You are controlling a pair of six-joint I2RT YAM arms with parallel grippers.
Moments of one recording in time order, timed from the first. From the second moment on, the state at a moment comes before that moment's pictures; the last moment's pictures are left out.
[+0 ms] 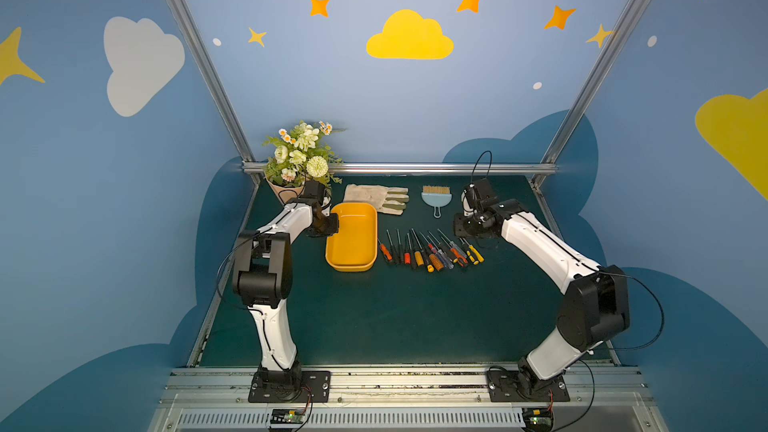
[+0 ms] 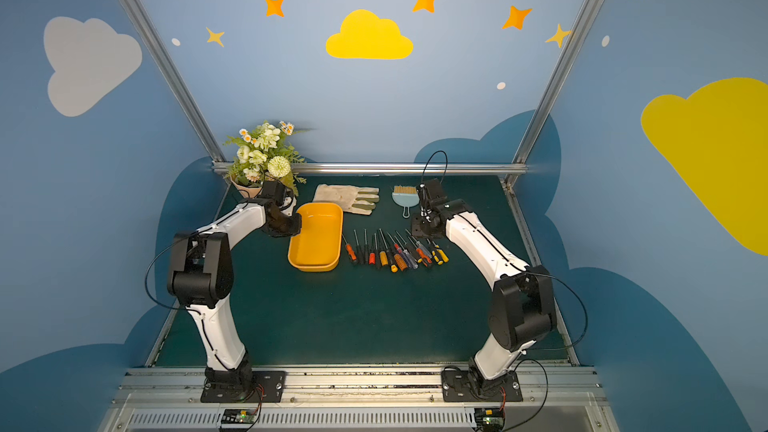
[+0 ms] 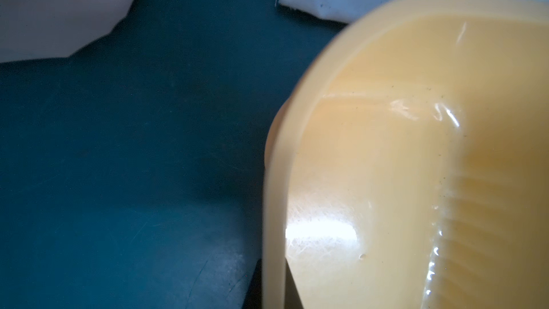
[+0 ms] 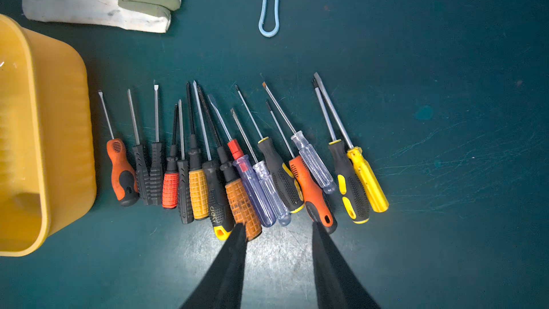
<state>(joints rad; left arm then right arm) -0.06 1.98 1.45 -0.65 0.15 -0.14 0.42 1.65 1.39 -0.79 0.05 0.36</state>
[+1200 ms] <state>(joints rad) -0.10 1.23 0.81 -0.12 -0.27 -0.17 0.28 1.56 1.26 -0.74 0.13 0.27</state>
